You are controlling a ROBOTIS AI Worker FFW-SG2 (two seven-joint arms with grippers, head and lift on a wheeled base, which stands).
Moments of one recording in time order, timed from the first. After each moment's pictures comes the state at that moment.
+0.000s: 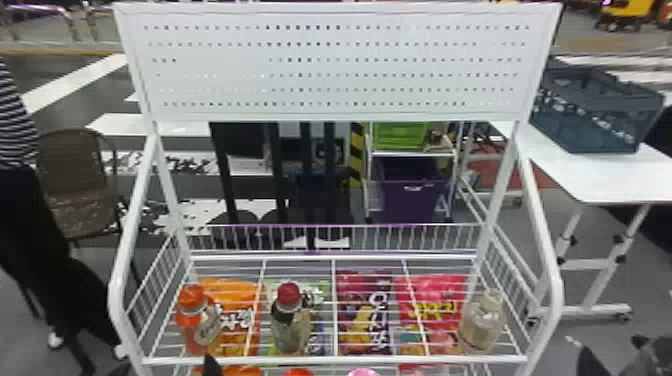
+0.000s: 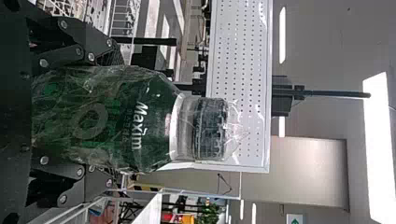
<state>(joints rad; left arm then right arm) 0.70 0.32 -0.20 -2.20 0.14 -0.10 0.48 1.05 0.00 -0.21 -2.55 -0.13 -0.11 0.29</state>
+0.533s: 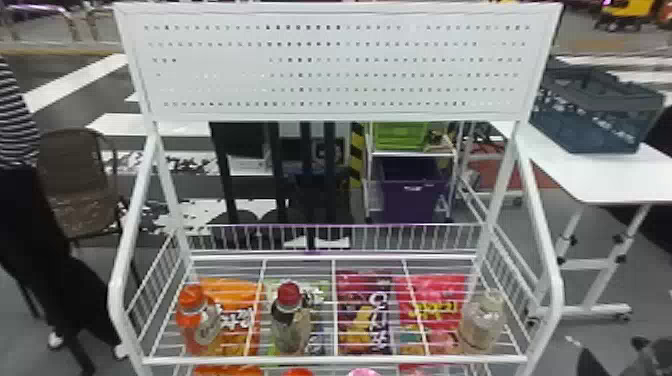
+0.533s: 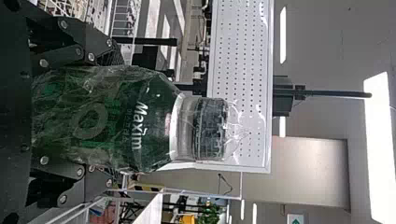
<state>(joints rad) 0.56 0.30 -0.29 -1.76 0.18 -0.52 0.45 1.05 0.00 -0.21 -2.55 -0.13 -0.11 0.29</state>
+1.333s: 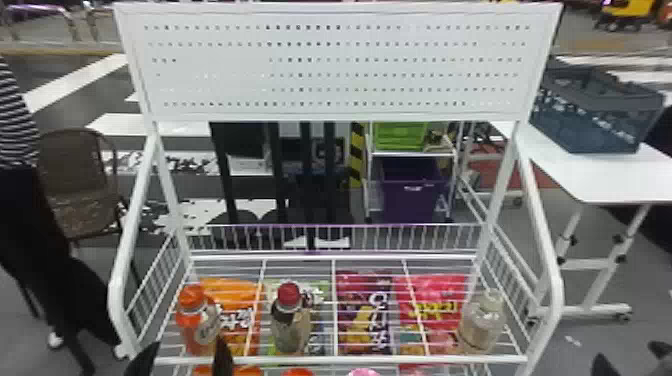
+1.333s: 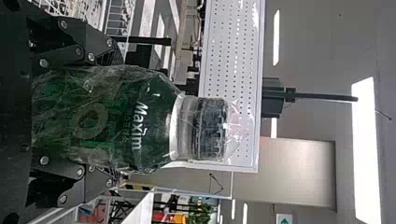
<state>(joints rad) 0.23 0.29 -0.29 -1.35 0.22 -0.61 0.34 1.11 0.00 -0.21 -2.56 -0.13 -0.20 0.29</state>
